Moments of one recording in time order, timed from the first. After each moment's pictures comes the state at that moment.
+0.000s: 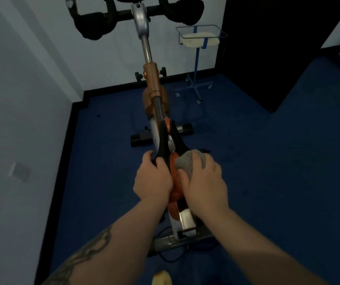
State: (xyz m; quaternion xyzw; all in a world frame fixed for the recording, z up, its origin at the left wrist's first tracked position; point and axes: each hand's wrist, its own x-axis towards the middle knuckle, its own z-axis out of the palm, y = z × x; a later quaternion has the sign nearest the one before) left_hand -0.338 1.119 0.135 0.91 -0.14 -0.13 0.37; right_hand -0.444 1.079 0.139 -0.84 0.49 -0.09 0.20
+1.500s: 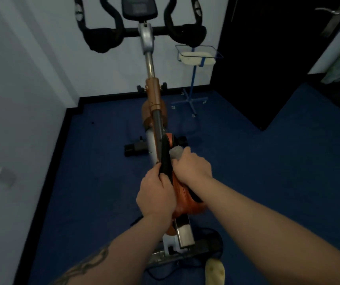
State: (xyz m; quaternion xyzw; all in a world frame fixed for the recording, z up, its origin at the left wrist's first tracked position) left_hand -0.342 1.124 0.138 0.89 -0.19 -0.14 0.39; right_hand -0.369 1.014 0.154 -0.84 0.49 0.05 0.22
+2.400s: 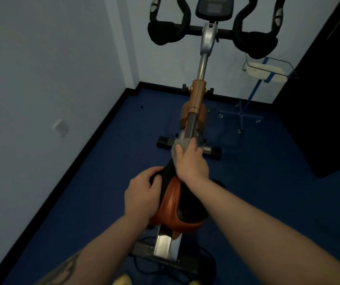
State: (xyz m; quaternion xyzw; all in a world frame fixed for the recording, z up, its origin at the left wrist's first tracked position) left_hand -0.347 1.124 0.140 0.88 -0.11 -0.11 0.44; right_hand -0.337 0.977 0.132 -0.88 0.37 -0.03 0.31
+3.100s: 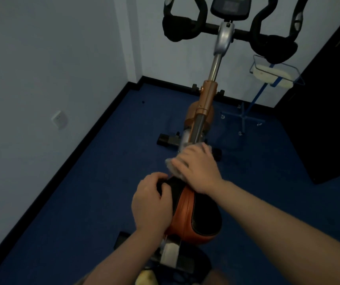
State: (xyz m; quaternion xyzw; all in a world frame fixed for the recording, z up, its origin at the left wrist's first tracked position) left_hand -0.354 1.127 0.135 0.88 -0.08 -0.02 0.47; right_hand -0.335 0.960 0.130 -0.98 0.04 -0.08 0.19
